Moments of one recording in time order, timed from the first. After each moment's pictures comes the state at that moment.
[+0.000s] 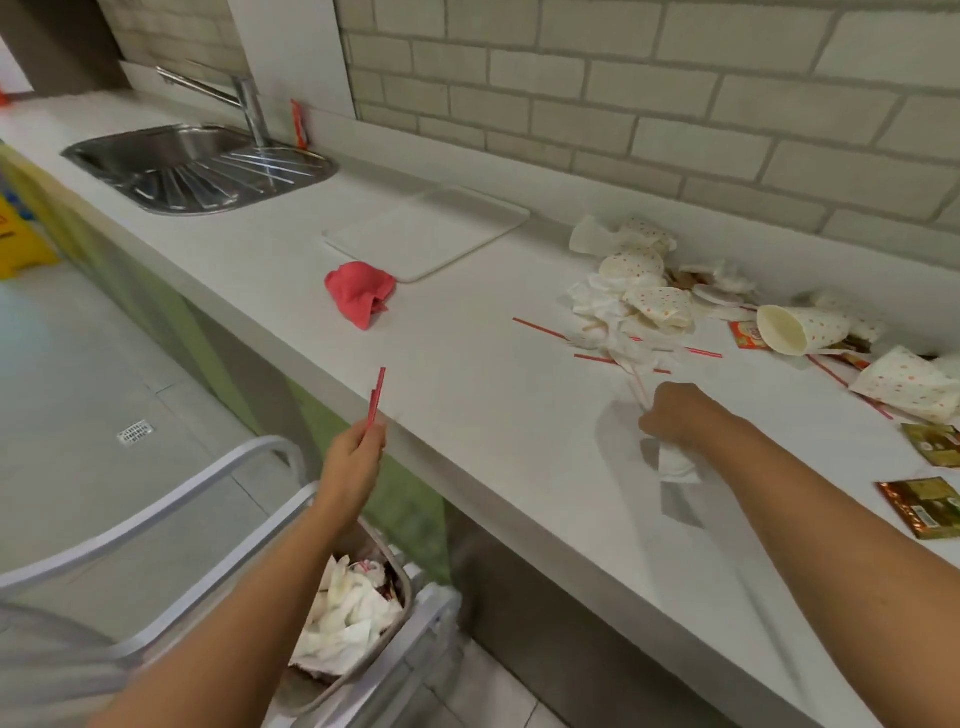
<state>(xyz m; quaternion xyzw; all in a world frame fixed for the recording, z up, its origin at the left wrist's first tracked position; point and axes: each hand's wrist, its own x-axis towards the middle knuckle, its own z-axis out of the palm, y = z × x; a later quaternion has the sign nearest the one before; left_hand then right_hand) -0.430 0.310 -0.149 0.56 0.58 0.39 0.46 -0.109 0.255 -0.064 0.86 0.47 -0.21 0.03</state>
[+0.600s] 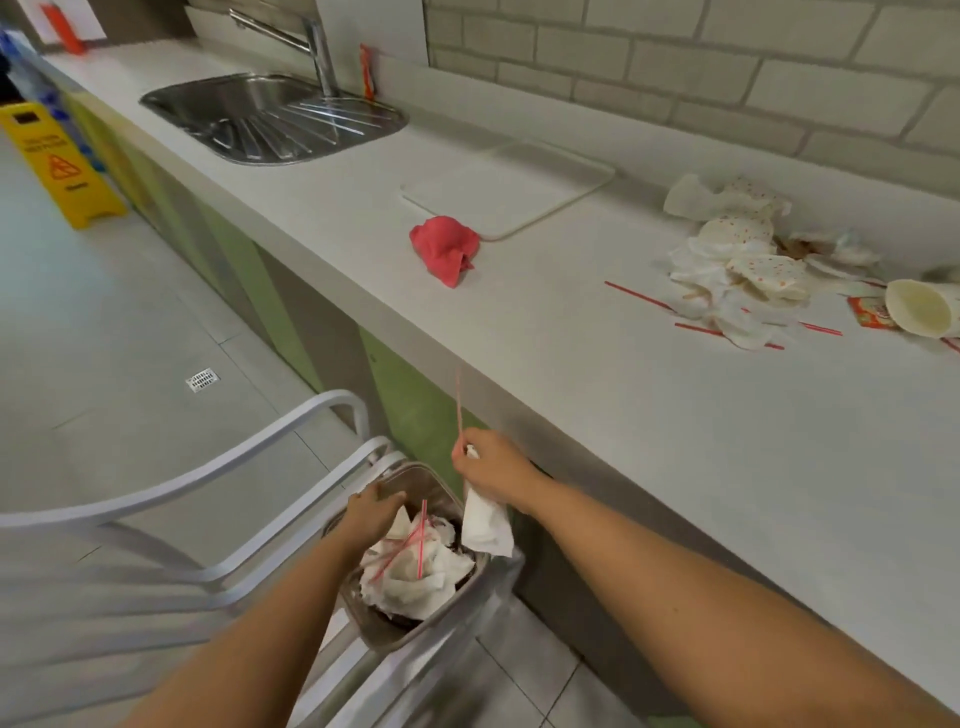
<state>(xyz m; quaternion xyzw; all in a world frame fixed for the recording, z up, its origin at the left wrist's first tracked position) -0.540 0.283 -0.225 0.52 0.70 0.14 0.48 -0.363 0.277 -0.160 0.64 0.61 -0.42 -0.20</state>
